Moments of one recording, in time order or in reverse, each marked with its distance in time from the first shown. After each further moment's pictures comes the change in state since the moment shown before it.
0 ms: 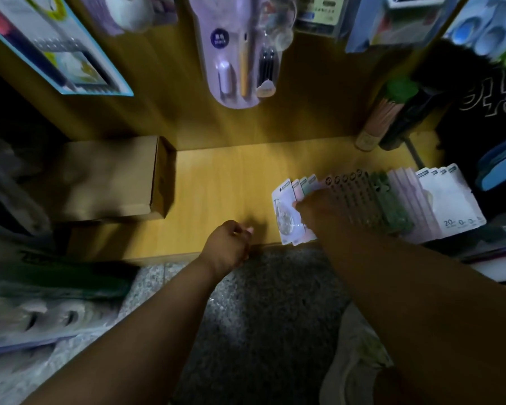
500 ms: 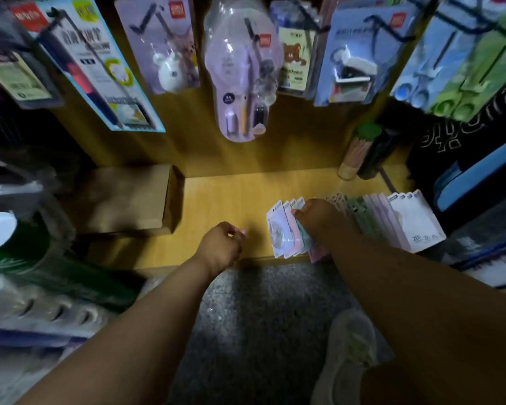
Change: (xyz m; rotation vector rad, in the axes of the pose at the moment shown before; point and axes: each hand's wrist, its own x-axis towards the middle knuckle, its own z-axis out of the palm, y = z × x) left_hand -0.053 0.034 -0.018 0.059 0.051 0.099; right_hand -0.055 -0.007 -0.057 0.003 0.031 -0.100
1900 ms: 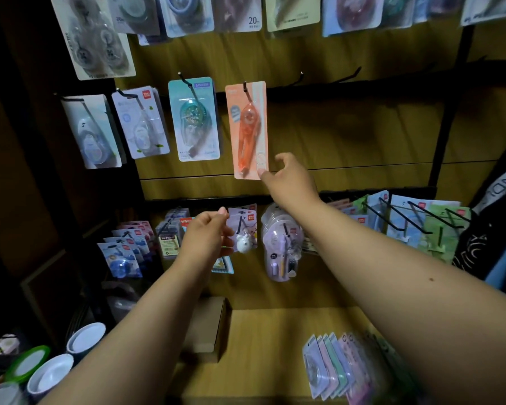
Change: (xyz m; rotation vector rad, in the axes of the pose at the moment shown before) left_hand -0.182 0.198 -0.148 -0.476 0.421 0.611; right_hand -0.199 -0.244 -0.229 0.469 0.529 -0.741
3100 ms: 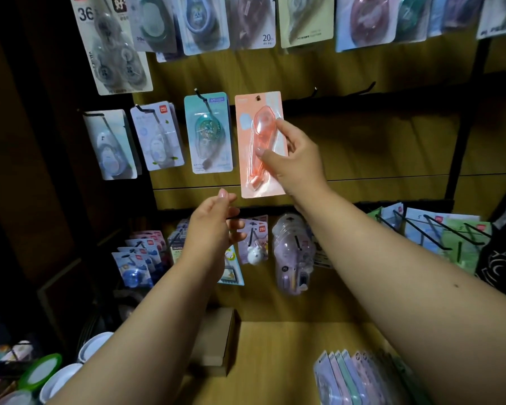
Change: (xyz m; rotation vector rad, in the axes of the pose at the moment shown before) left_hand -0.008 0.044 0.001 -0.193 0.050 0.081; right_hand 0.008 -0.043 -0.009 0.570 0.077 -0.192
